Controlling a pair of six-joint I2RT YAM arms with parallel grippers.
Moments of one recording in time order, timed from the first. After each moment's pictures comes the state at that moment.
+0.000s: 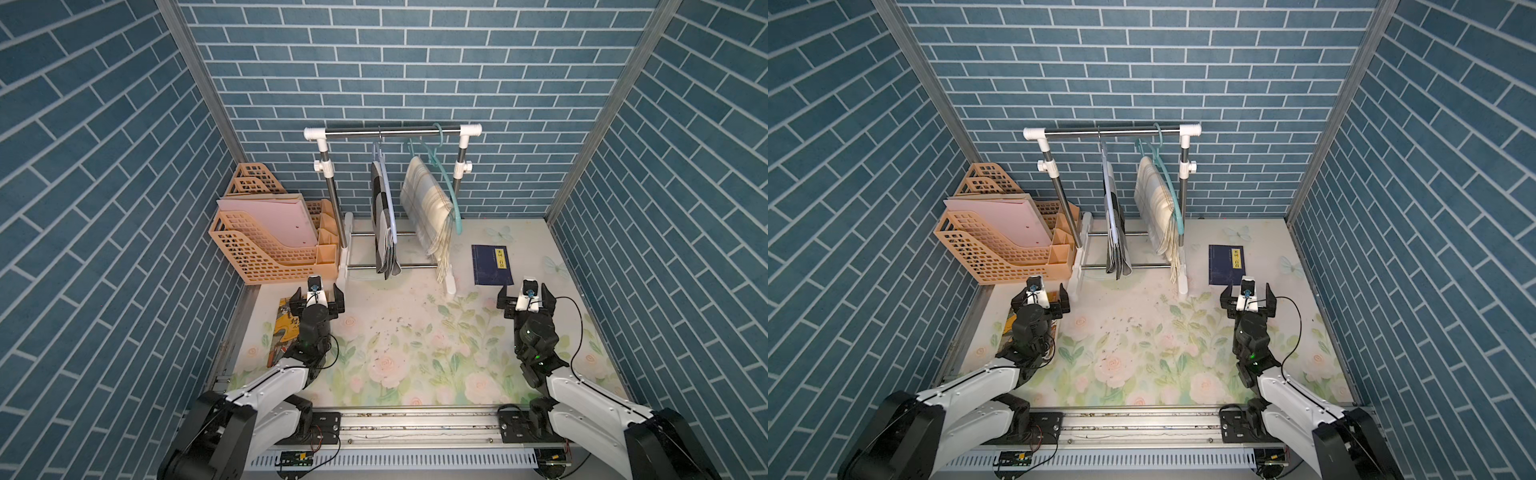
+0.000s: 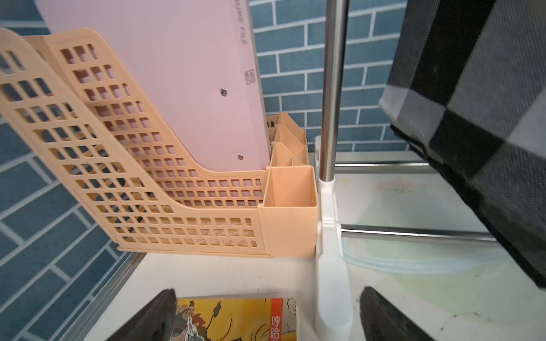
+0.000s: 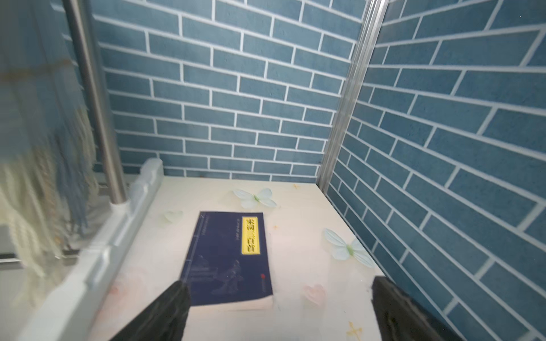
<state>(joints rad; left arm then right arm) -0.33 1.12 0.21 0.71 -0.53 0.03 0.37 0.98 0.12 0.82 0.53 -0.19</state>
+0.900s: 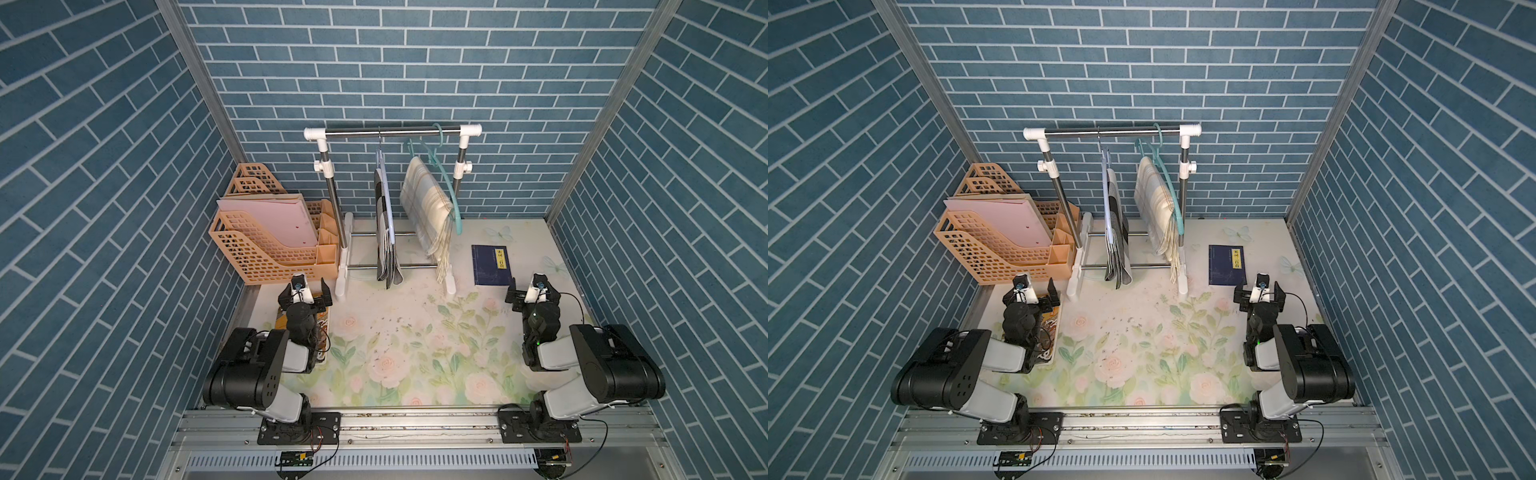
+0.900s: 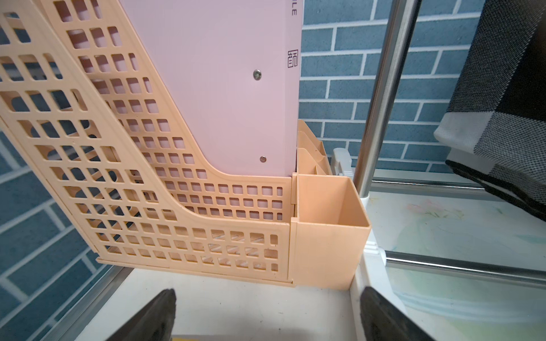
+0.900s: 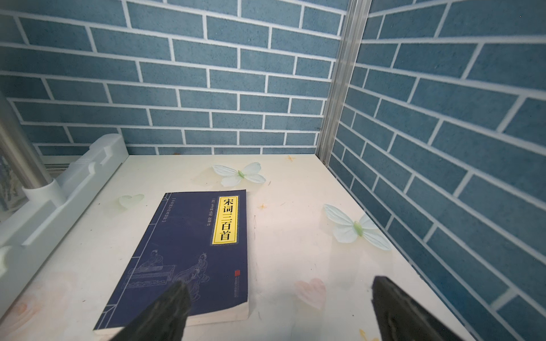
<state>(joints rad) -0.07 1.51 0.18 1.23 -0.27 -0.02 0.08 1.53 0.18 1.26 0.24 -0.08</state>
